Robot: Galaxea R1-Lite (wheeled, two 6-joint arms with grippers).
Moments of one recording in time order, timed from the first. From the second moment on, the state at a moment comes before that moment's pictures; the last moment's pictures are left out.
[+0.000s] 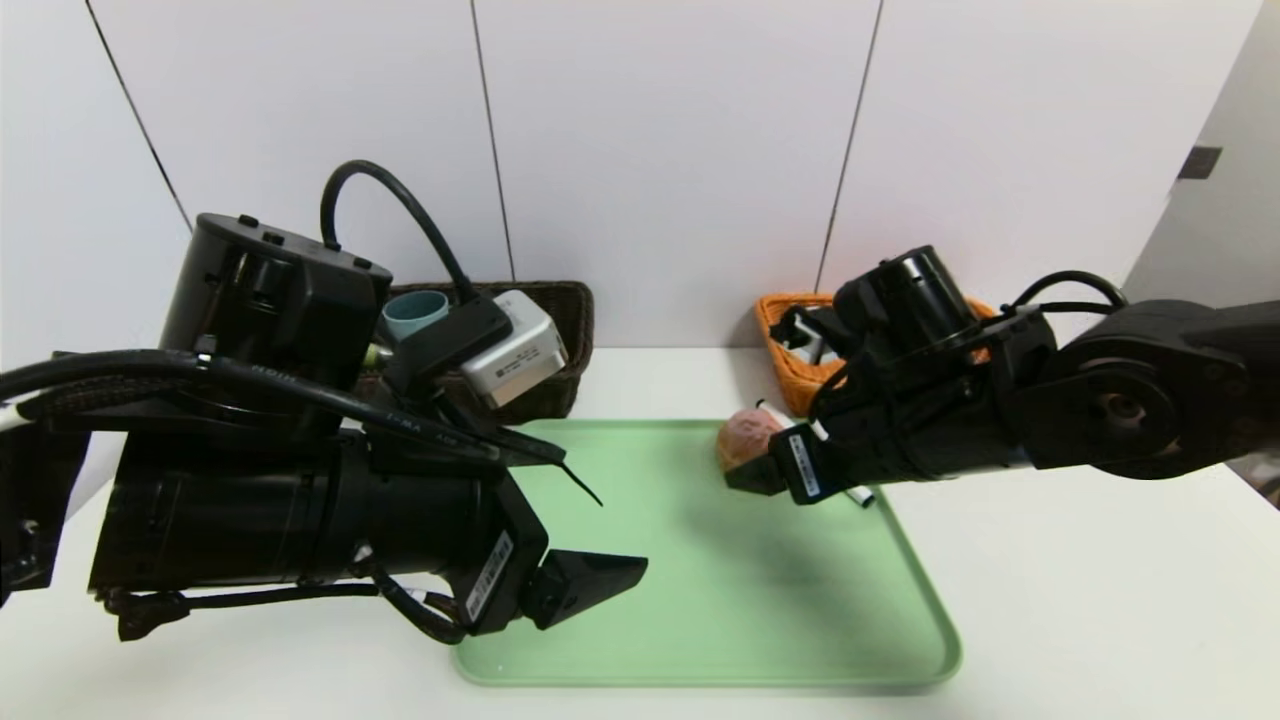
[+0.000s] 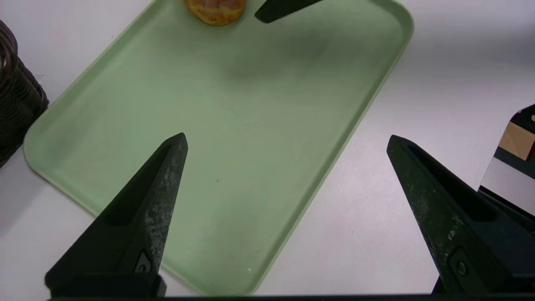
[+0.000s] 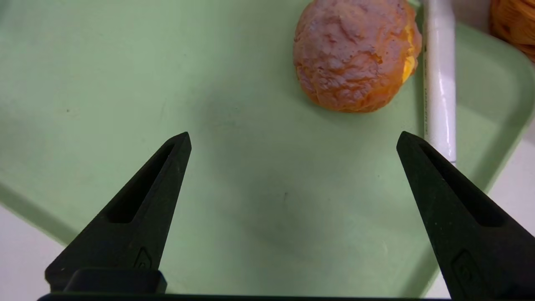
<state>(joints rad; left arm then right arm) -0.74 1.46 -0.97 0.03 -0.22 0.11 0.58 1.81 -1.21 0.18 0.00 0.09</state>
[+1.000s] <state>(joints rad) -0.74 1.45 -0.95 0.02 -0.21 0.11 0.60 1.90 -1.28 0.17 -0.13 0.08</state>
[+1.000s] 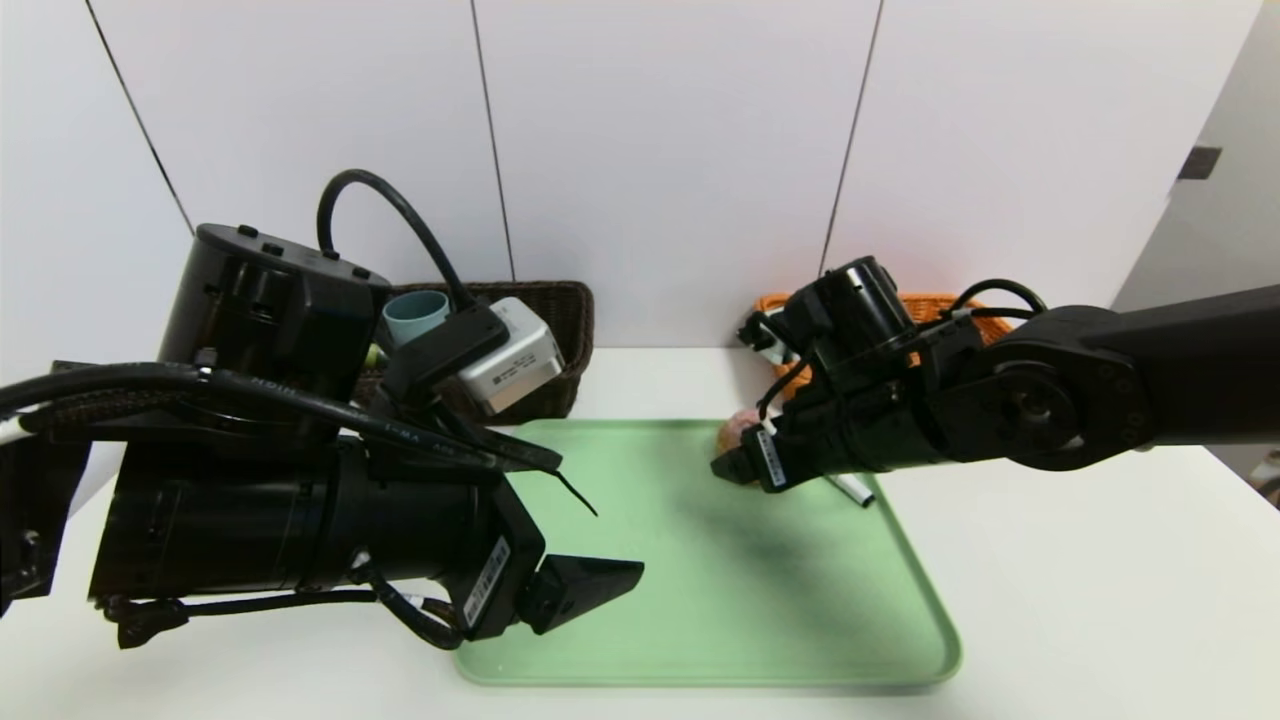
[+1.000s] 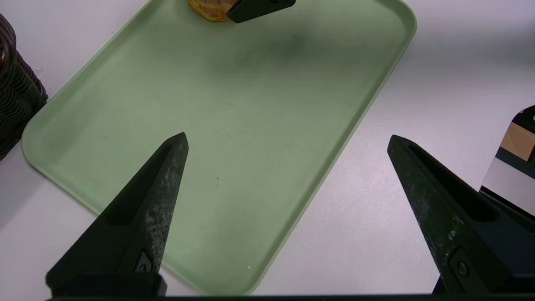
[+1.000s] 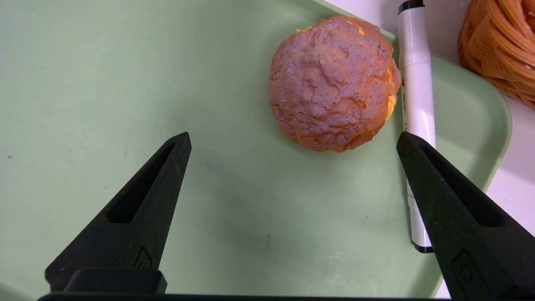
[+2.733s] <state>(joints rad) -0.73 1.44 -0.88 -0.07 -0.22 0.11 0.61 1.96 -1.27 0.09 -0.18 0.09</state>
